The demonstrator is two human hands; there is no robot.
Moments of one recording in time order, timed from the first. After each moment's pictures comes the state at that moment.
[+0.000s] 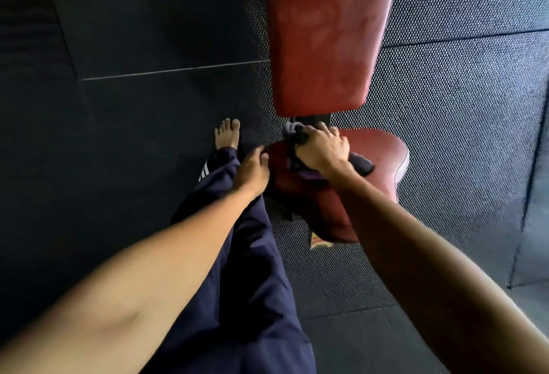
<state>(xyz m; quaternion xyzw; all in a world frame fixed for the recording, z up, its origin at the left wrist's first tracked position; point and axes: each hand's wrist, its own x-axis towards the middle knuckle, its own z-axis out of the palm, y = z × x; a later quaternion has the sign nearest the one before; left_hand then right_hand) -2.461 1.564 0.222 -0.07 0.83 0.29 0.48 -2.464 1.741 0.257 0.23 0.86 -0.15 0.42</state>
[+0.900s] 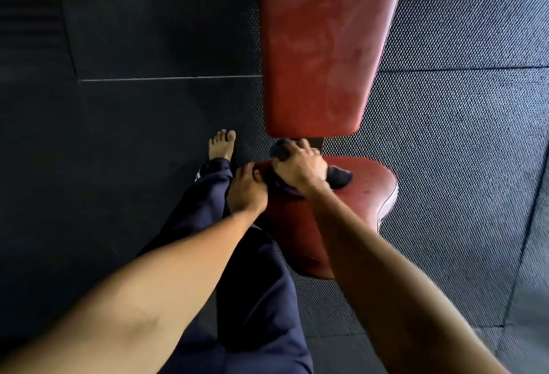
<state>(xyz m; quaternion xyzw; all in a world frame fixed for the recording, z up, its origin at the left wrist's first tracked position) -2.445 1.605 0.200 -0.14 0.89 0.19 0.39 -2.481 1.746 0.230 0.21 0.86 -0.20 0.41</state>
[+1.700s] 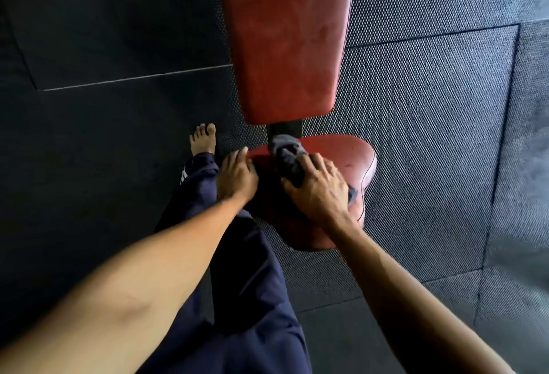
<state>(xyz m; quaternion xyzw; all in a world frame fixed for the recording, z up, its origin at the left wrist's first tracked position) -2.455 1.602 0.212 0.01 0.89 0.19 0.41 -2.400 1.768 0.316 0.24 0.90 -0.15 0.34</state>
